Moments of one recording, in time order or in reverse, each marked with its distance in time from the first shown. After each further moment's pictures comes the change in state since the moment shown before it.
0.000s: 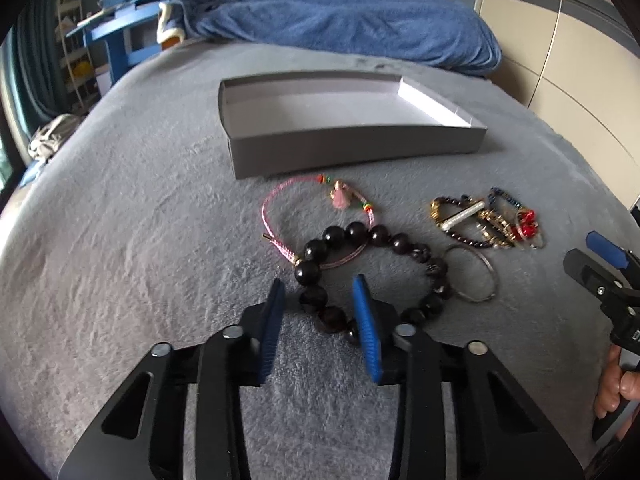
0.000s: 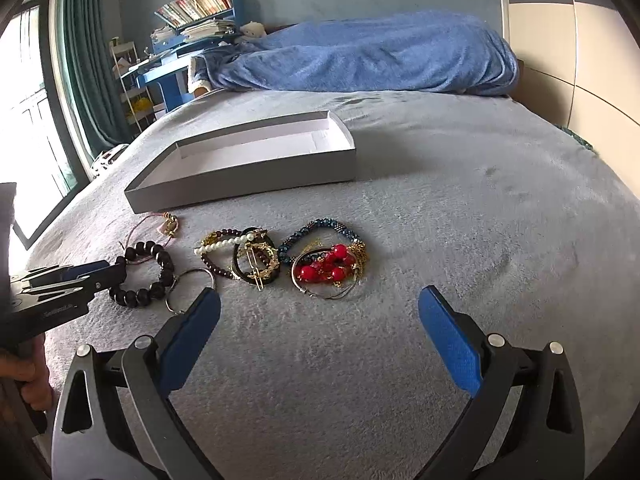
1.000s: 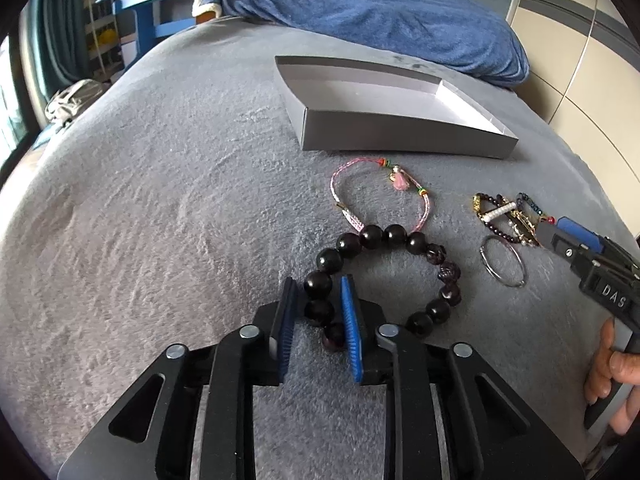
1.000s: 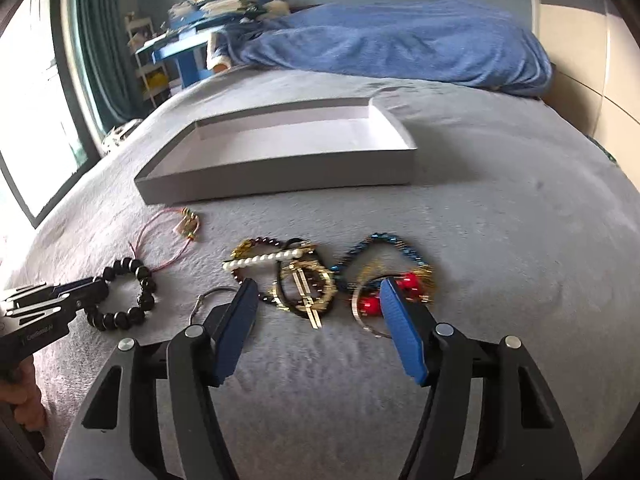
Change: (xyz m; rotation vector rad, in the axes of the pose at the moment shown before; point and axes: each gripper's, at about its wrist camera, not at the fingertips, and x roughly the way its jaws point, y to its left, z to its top) left arm -0.011 0.039 -0.013 -0.112 0.030 0.026; right arm 0.044 0.039 0.023 -0.073 0.084 0.045
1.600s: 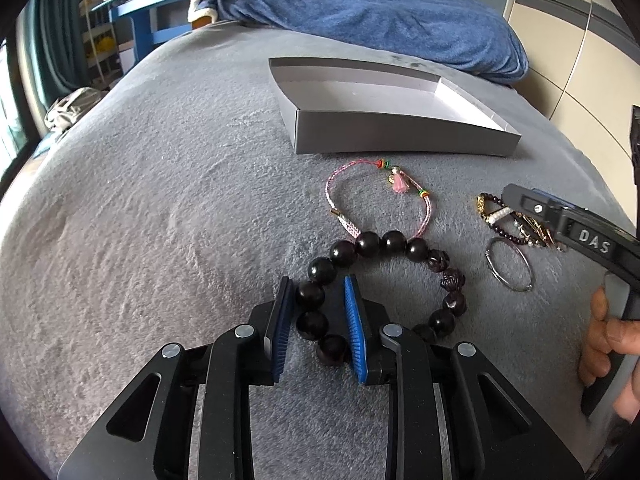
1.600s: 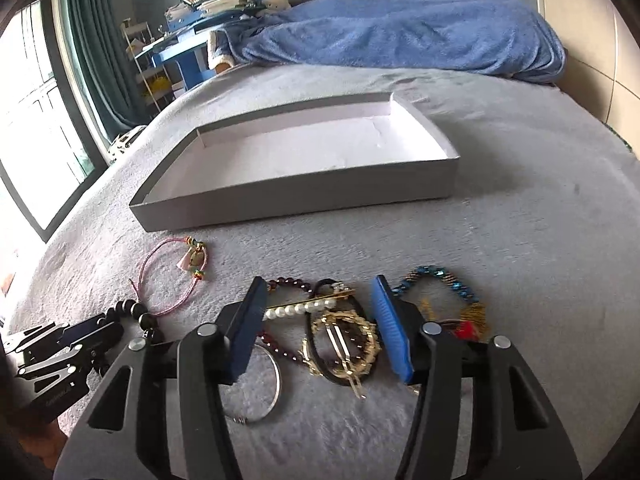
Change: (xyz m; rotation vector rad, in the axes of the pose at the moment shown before) left arm 0.008 -0.006 0.002 0.022 -0.015 0.013; right arm 0.035 0.008 0.029 0.059 0.028 0.058
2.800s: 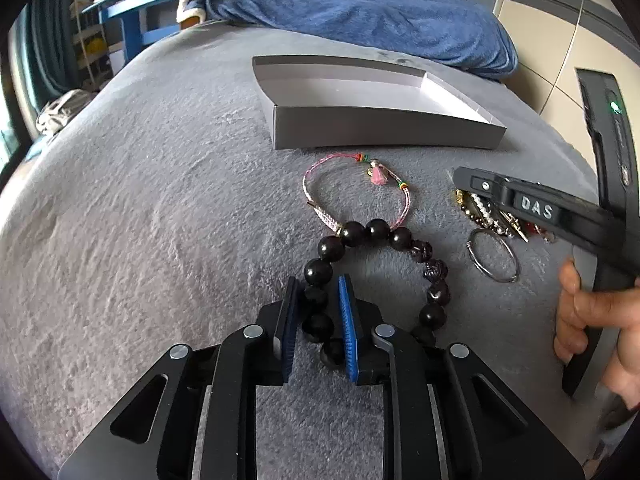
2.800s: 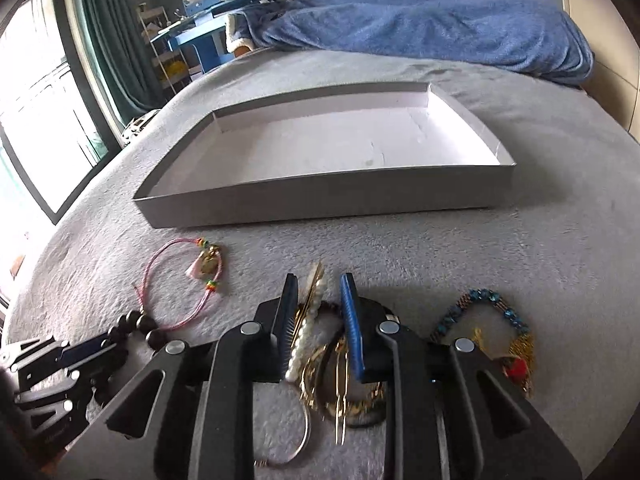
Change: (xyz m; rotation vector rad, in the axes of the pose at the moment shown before) left arm -0.003 -0.010 -0.004 0.024 0.007 -0.029; right arm 0.032 0.013 0.016 -0.026 0.041 0.063
